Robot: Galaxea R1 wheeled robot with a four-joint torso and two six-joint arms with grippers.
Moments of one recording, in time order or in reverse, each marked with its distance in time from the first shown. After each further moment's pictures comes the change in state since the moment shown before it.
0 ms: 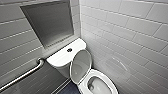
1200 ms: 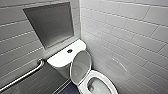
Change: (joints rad) left arm -0.384 -0.115 0.128 -0.216 0.126 -0.045; right arm -0.147 0.160 -0.155 -0.036 0.168 0.000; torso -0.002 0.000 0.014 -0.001
